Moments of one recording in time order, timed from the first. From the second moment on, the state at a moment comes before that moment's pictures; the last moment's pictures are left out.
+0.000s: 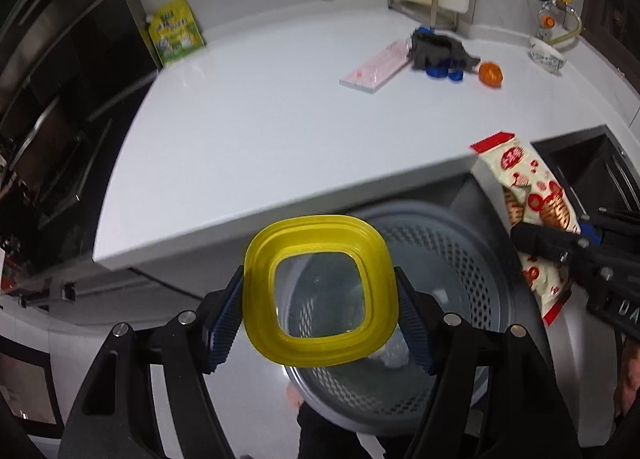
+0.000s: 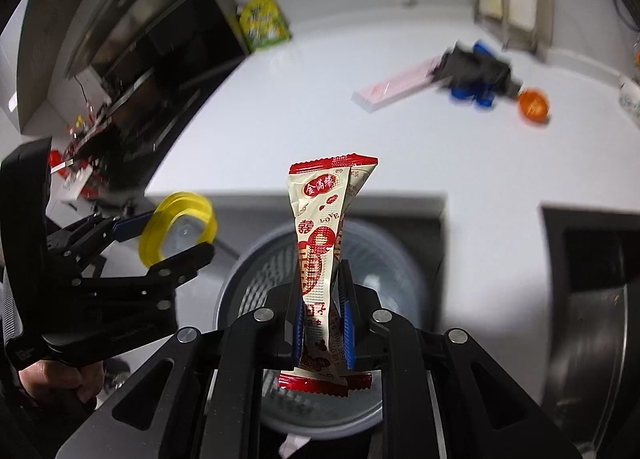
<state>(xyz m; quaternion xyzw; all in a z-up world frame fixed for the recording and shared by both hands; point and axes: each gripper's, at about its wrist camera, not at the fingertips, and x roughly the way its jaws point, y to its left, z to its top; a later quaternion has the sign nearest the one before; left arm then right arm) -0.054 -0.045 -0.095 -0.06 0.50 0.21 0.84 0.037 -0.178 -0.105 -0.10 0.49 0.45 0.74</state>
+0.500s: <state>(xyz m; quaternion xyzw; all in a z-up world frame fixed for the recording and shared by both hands) -0.063 -0.036 -0.120 -0.11 0.52 0.20 0.82 0.018 -0.168 -0.139 -0.13 0.53 0.44 0.71</state>
